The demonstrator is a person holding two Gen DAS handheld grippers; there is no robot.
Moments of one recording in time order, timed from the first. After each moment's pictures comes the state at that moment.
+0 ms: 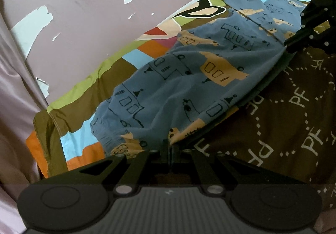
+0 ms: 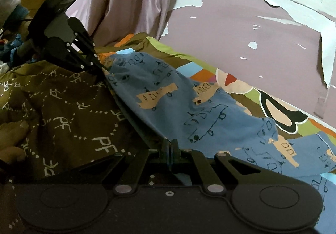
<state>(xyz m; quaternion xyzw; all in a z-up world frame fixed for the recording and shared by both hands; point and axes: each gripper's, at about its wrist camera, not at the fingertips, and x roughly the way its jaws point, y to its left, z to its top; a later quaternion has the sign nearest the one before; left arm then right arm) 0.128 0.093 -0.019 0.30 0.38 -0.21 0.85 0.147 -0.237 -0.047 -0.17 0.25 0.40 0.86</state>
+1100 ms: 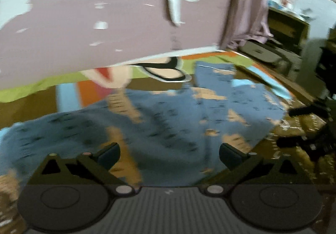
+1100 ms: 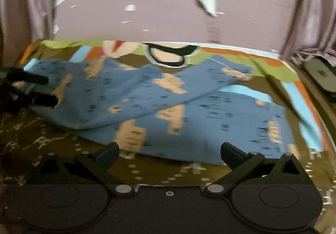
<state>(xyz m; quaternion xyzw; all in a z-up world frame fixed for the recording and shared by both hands) 0.143 -0.018 -0.001 0.04 0.35 -0.28 0.89 0.148 -0.337 -0.008 -0.06 0.39 0.12 0.91</state>
